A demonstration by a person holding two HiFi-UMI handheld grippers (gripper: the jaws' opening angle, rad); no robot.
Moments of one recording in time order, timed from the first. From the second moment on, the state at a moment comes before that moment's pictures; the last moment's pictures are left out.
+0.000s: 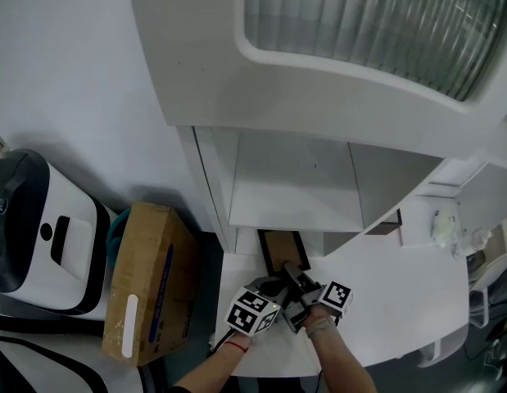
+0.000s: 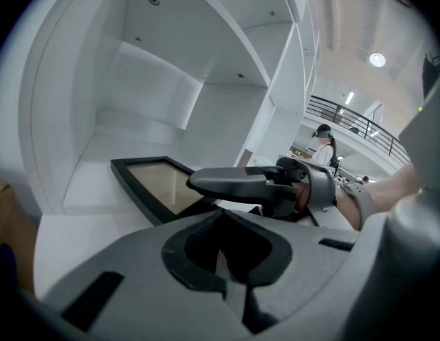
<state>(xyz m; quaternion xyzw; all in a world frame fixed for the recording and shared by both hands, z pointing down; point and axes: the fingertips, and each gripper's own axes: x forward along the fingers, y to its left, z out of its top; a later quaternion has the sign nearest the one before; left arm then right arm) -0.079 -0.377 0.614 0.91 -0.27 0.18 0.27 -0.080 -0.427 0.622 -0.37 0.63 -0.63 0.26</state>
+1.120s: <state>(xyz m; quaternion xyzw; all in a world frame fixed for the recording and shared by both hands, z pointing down) -0.076 -0.391 0.610 0.91 -0.27 0.16 0.26 -0.078 -0.400 0.617 -0.32 0.70 -0.64 0.08</state>
